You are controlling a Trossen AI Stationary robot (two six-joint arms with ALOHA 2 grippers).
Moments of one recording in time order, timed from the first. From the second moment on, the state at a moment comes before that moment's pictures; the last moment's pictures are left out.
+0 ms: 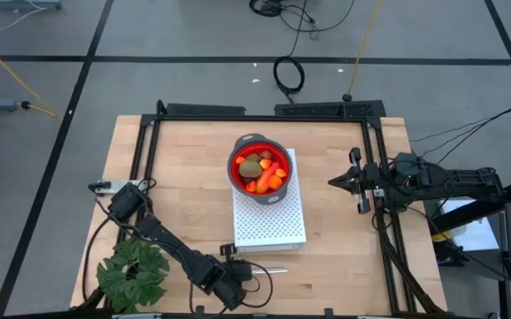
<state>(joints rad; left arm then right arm) -0.66 2.14 1.46 -0.58 -0.29 -0.72 0.01 0.40 0.44 -0.05 -0.08 -0.06</state>
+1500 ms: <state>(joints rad) -0.69 1.92 1.59 -0.50 -0.44 -0.63 0.01 0.40 0.44 -0.05 -0.08 -0.06</state>
